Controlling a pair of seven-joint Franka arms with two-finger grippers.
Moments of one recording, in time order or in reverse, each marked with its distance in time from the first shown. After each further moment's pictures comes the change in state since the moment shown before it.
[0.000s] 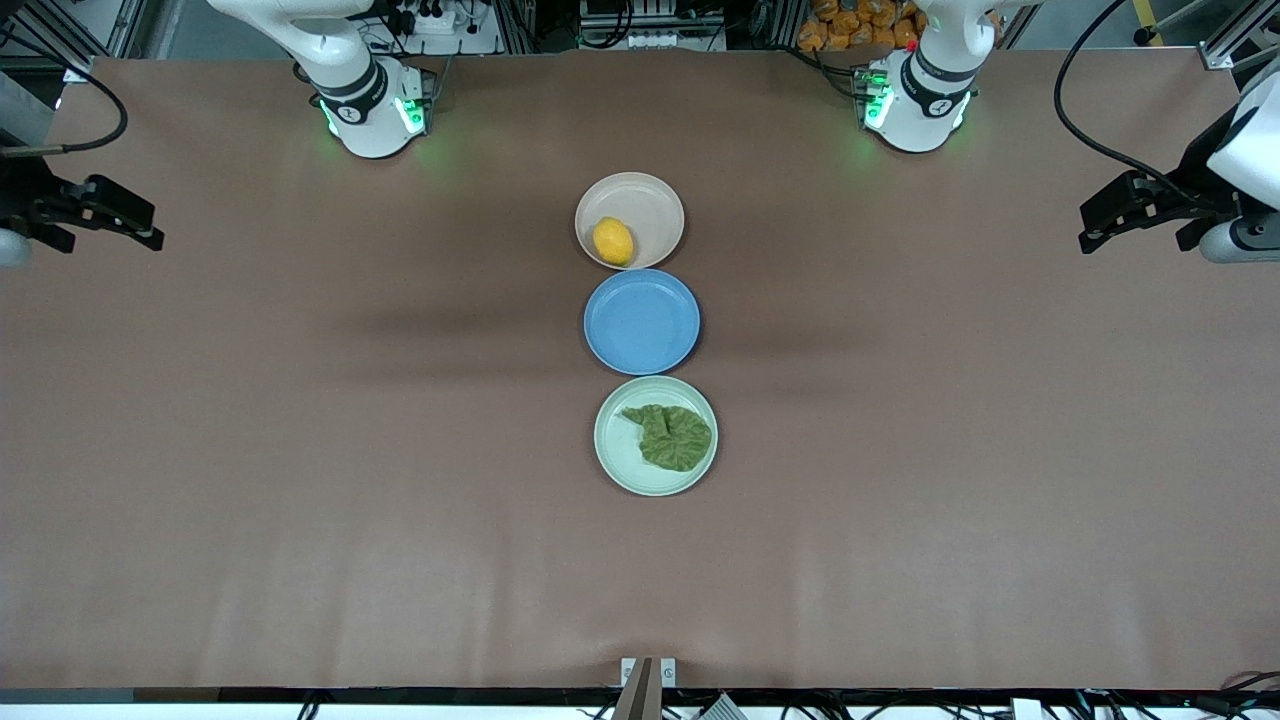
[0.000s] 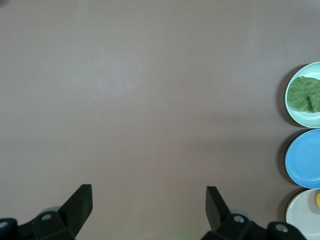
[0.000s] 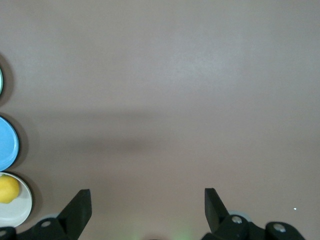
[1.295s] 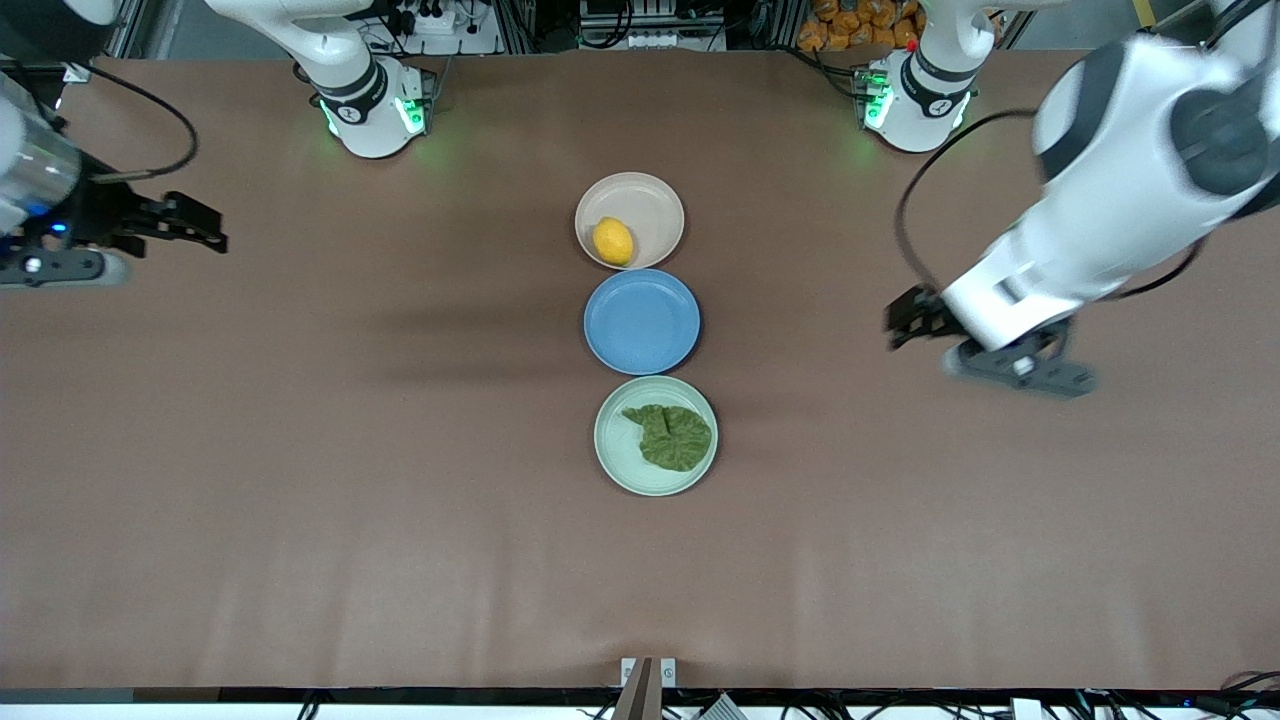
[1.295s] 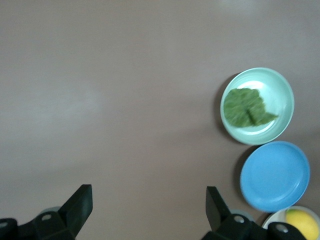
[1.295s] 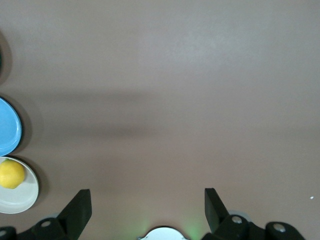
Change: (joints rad) left arm -0.204 0.242 -0.031 -0.029 -0.054 0.332 -0.014; right arm 0.068 0.004 0.005 -0.088 0.012 -0.001 0.060
